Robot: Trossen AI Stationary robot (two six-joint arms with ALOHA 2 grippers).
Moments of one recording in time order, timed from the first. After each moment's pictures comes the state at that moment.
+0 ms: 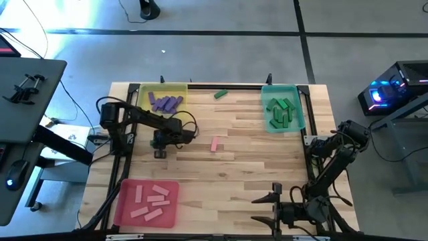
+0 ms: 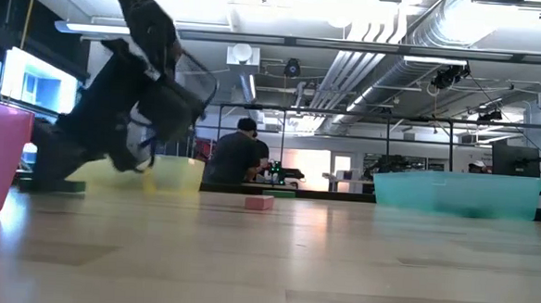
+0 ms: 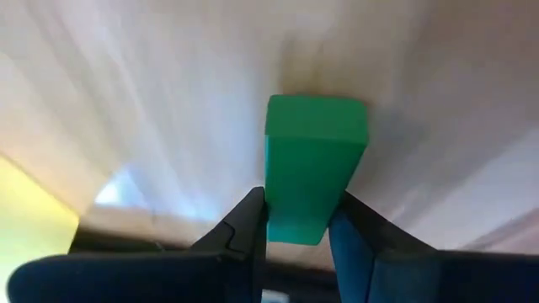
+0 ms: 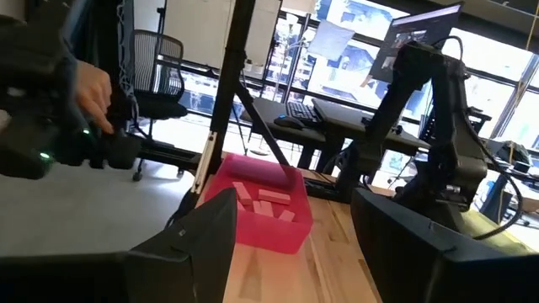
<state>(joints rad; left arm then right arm) 0.13 1.85 0.91 -1.18 -0.17 -0.01 1.03 1.66 0.82 0.94 1.04 -0.32</state>
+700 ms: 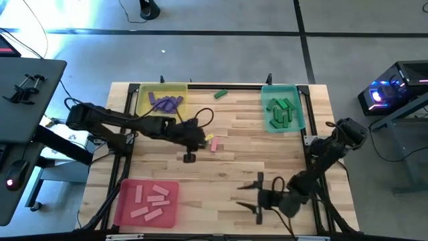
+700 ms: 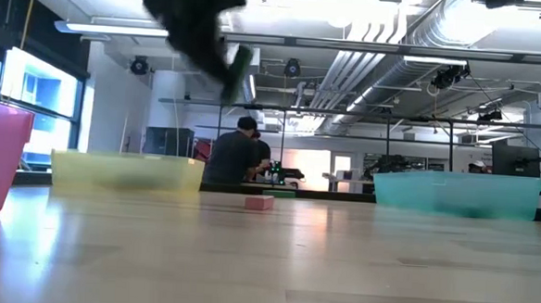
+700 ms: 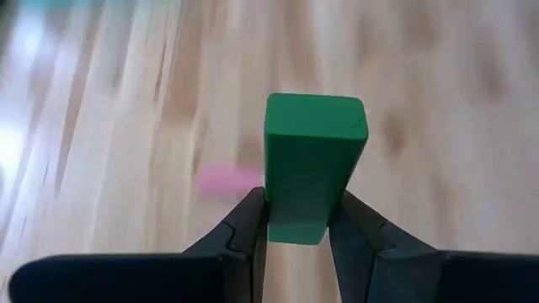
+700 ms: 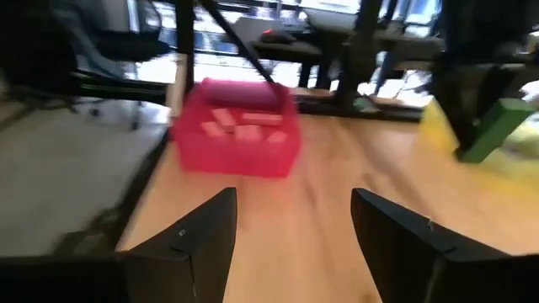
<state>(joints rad) -0.05 1.47 1.04 -0.45 -0.09 0.04 0.85 1.66 0.82 0.54 0.89 0.14</state>
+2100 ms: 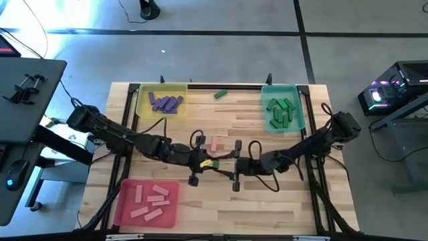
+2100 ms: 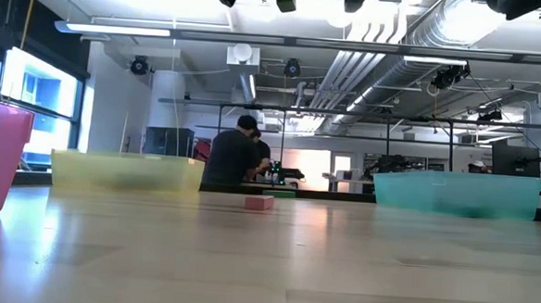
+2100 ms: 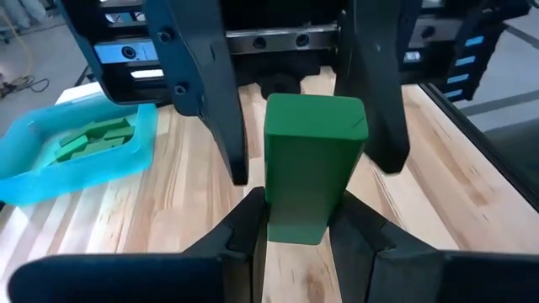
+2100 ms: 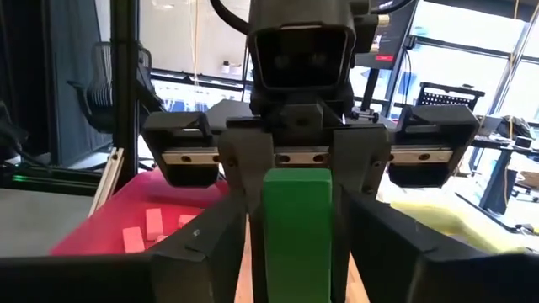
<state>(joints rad) -0.32 1.50 1.04 0.01 -0.26 0.10 0.41 1.66 0.83 0.92 0.44 -0.18</state>
